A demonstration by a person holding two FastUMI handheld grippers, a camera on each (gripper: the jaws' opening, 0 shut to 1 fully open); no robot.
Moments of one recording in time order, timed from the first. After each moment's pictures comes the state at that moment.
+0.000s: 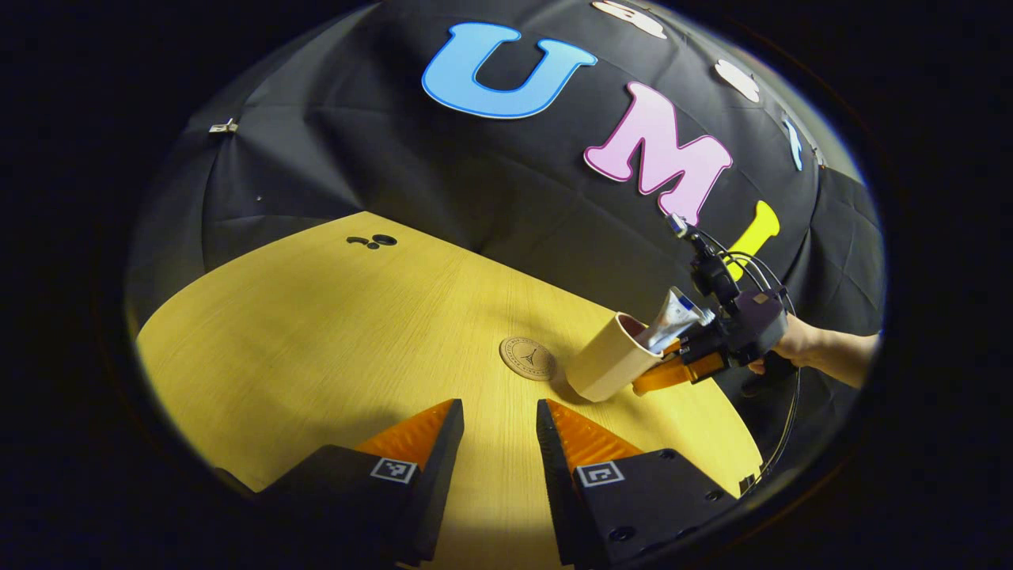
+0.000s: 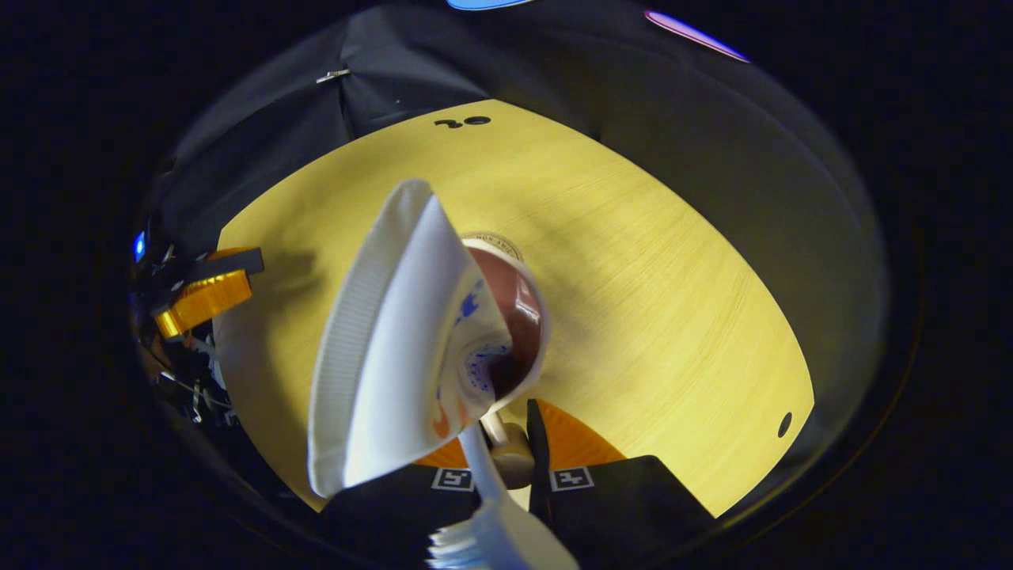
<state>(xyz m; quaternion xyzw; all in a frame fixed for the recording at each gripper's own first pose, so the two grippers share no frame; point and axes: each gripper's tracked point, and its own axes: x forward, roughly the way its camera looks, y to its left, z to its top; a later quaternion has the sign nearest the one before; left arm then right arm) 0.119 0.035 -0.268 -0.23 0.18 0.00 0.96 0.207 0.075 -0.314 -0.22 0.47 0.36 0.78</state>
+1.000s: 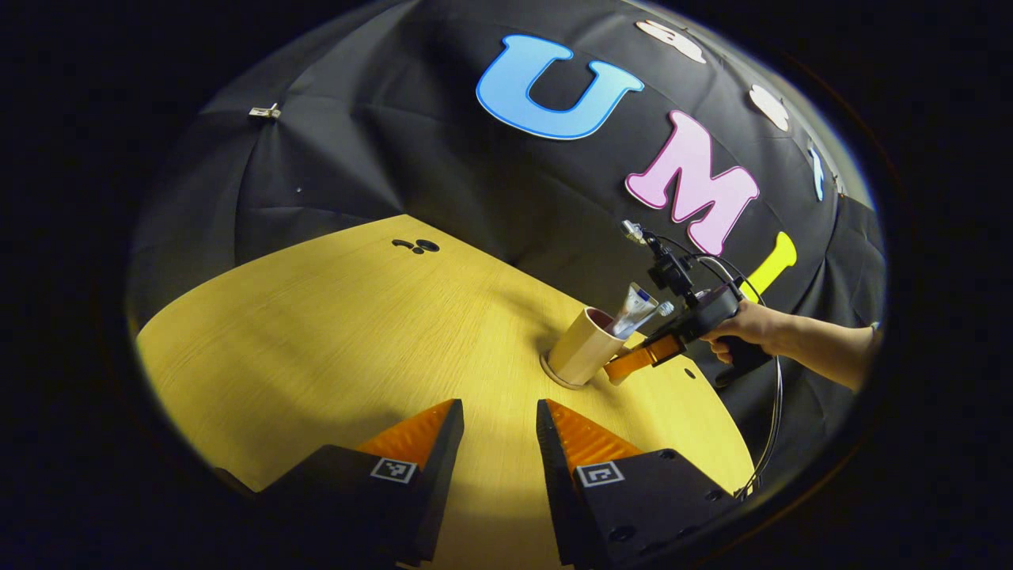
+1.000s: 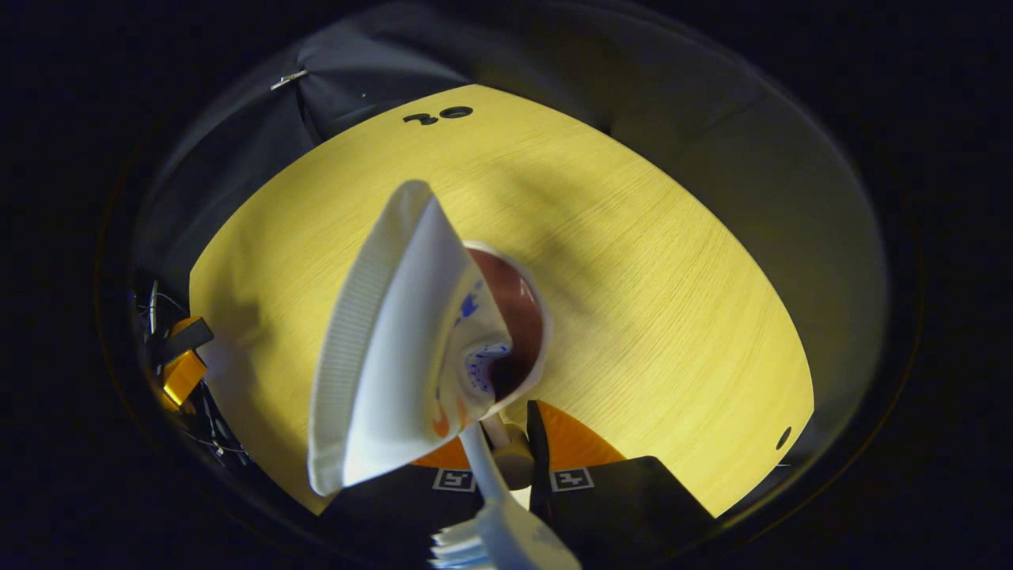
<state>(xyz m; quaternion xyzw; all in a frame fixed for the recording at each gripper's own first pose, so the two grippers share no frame) 0.094 0.086 -0.271 -0.27 0.17 0.04 0.95 0.248 0.121 -0.319 -0.23 0.51 0.32 0.76</state>
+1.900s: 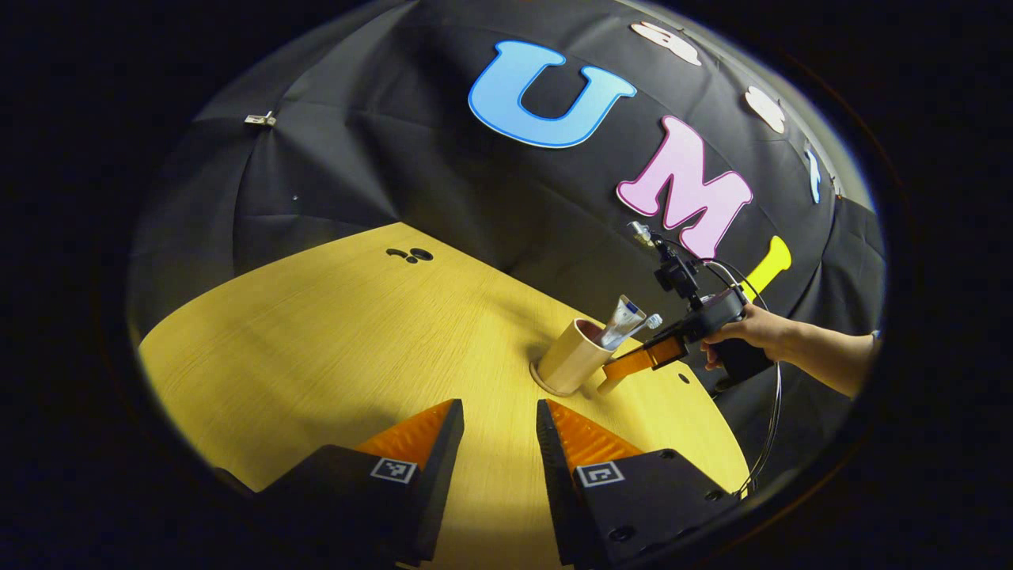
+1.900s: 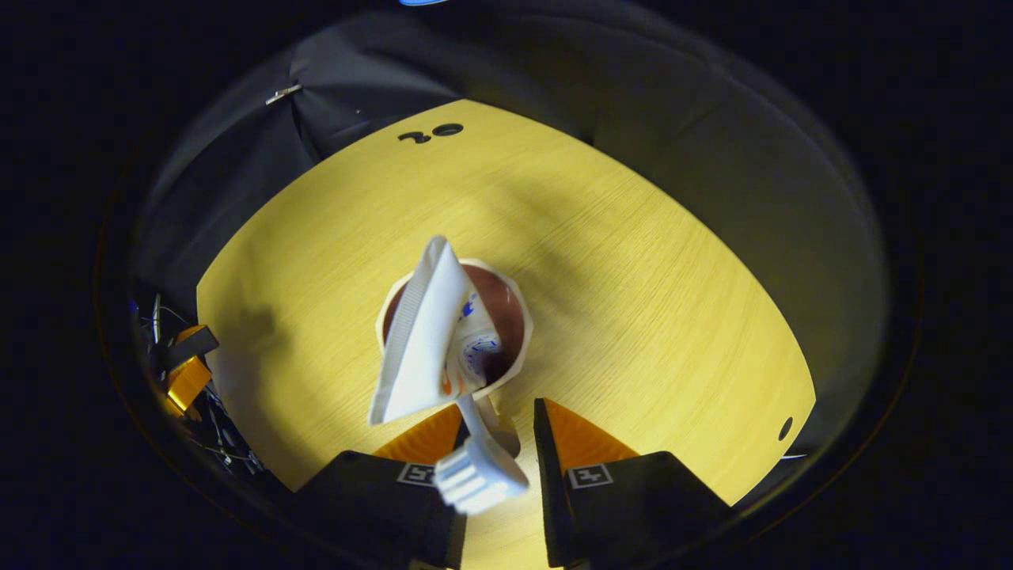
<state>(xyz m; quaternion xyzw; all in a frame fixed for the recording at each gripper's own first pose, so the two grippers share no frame) 0.089 0.079 -0.244 -0.26 0.16 0.03 0.95 0.244 0.114 -0.287 -0.19 0.49 0.32 0.79</state>
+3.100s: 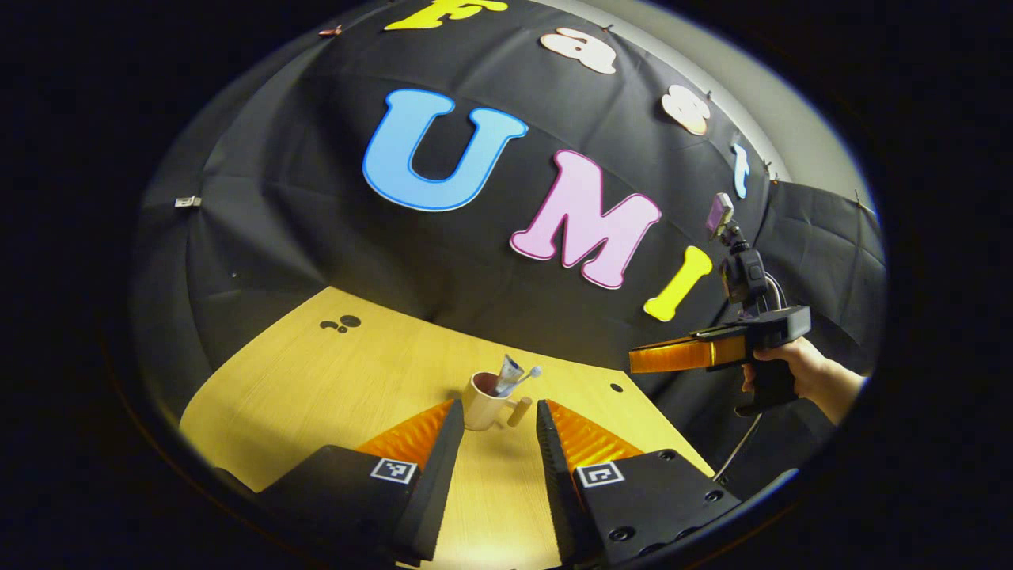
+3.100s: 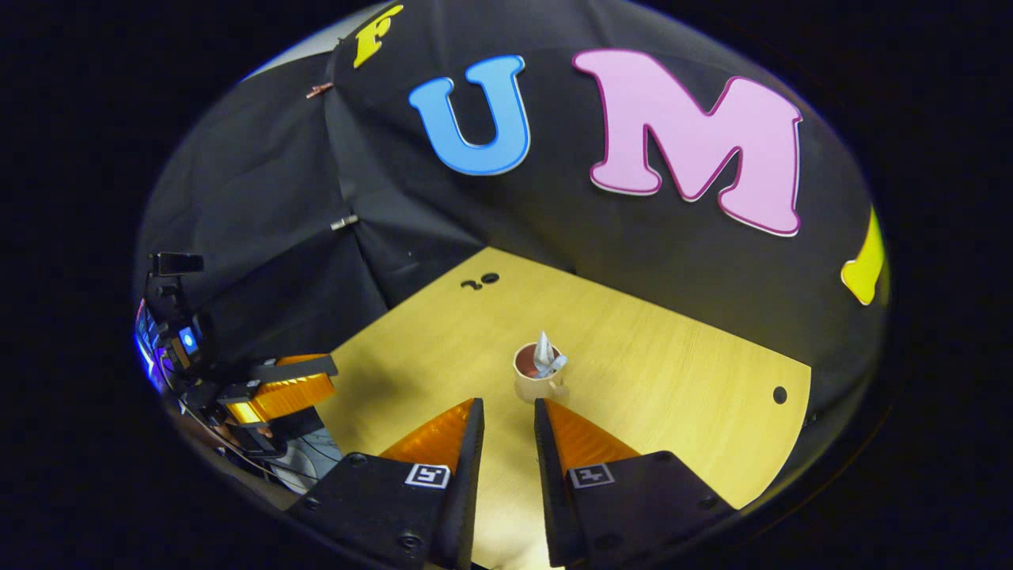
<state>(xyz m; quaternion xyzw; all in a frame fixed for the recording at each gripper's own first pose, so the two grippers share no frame) 0.051 0.025 -0.083 -0.20 0.11 -0.08 0.97 0.096 0.079 -0.044 -0.02 0.29 0.33 0.90</state>
